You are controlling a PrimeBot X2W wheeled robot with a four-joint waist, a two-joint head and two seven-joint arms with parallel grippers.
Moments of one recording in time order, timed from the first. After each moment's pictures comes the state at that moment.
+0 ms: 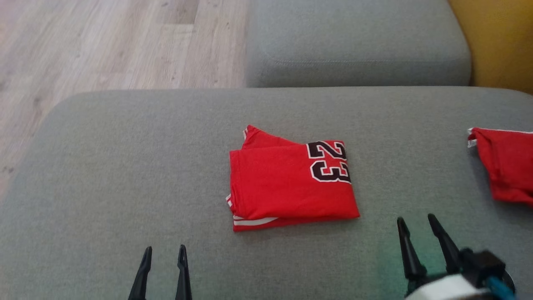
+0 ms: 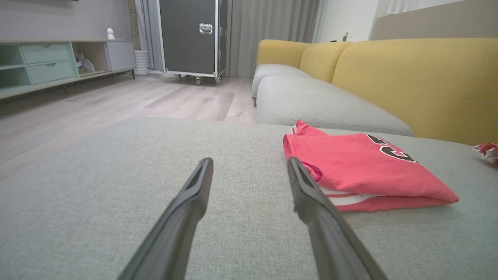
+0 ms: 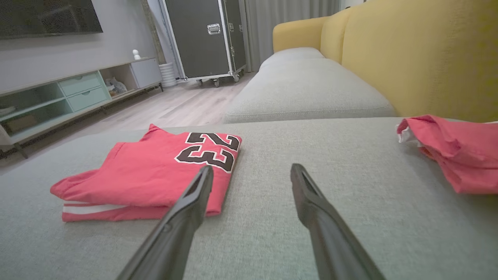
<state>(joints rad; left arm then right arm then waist) 0.26 0.06 -0.23 0.08 -0.18 0.10 -0.25 0.16 -0.10 0.09 0.23 0.17 0.13 -0.25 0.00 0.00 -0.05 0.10</state>
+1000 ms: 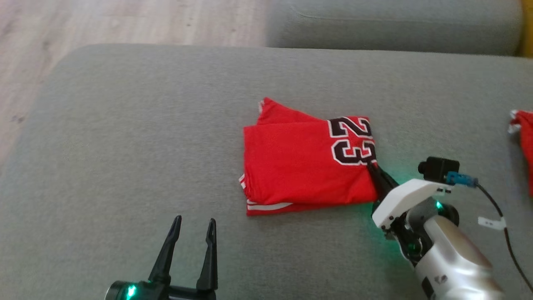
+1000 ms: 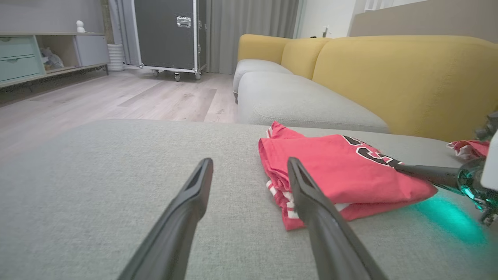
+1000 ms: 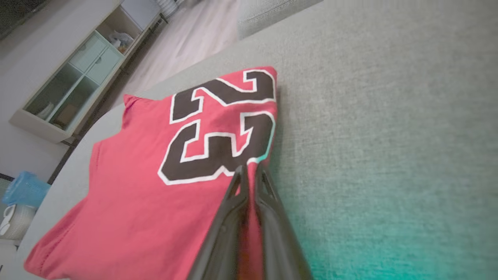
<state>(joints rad) 0.17 0.06 -0.32 0.03 -0.16 0.06 -0.25 -0.43 -0.11 0.35 0.82 0.71 0.13 0.01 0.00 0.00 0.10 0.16</state>
